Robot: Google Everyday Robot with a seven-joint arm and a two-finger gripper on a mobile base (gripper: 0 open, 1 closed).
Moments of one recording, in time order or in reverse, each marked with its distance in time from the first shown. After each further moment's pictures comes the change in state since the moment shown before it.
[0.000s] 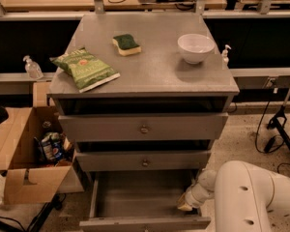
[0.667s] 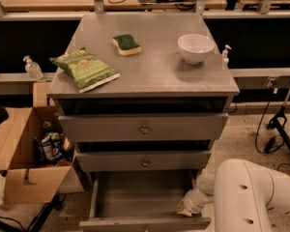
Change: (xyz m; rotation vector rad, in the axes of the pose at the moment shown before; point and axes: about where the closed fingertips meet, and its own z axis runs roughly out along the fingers) arm 0.002 0.039 0.008 -0.080 0.022 -0.009
